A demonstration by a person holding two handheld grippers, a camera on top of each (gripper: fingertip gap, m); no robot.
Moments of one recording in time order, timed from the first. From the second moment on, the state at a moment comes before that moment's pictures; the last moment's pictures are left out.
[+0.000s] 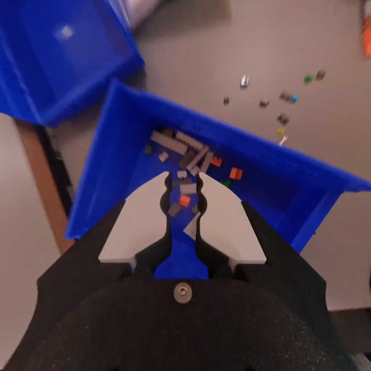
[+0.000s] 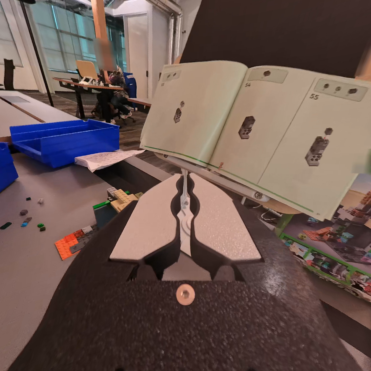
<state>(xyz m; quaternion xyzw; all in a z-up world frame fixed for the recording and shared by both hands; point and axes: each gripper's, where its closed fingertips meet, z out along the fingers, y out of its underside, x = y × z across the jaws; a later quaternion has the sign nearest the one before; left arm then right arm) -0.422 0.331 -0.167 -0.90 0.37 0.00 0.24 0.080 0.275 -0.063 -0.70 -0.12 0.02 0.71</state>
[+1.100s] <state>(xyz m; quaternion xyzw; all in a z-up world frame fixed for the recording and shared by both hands) -0.444 0.345 -0.249 -0.91 0.38 0.03 0.15 0.048 0.267 -0.067 -0.69 -0.18 0.02 0.70</state>
